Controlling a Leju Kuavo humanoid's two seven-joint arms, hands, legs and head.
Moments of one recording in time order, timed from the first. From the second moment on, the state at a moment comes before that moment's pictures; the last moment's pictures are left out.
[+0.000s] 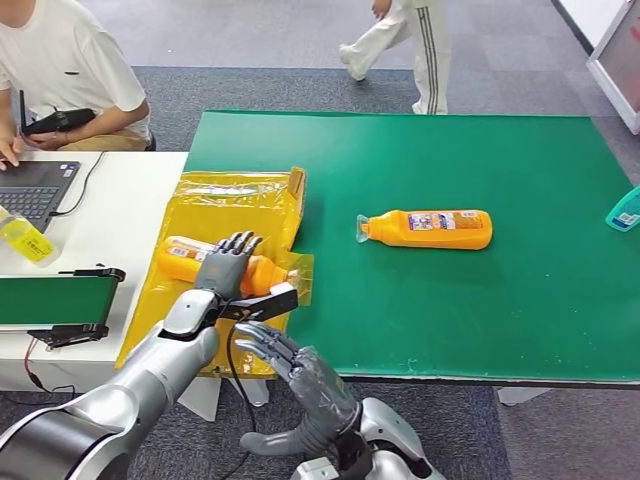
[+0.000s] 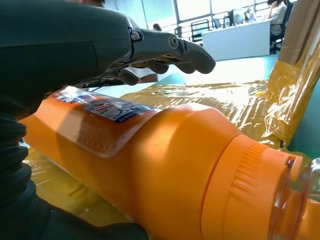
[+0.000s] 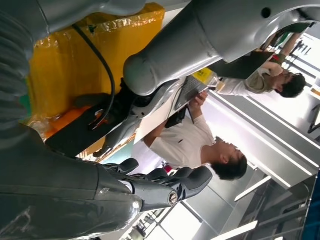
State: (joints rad) left arm -0.67 -0.18 -0.28 -0.42 -1.32 0.35 -0.01; right arm -0.08 0.06 0.65 -1.48 0.51 -0.09 -0.67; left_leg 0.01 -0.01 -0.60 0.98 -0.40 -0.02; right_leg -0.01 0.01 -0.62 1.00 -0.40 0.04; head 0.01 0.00
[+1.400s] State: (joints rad) left arm 0.22 -0.09 -0.26 -1.80 -0.03 0.12 -0.50; right arm 0.06 0.12 0.39 -1.43 0.07 0.03 -0.46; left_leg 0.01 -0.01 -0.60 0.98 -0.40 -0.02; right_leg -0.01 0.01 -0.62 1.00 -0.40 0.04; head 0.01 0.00
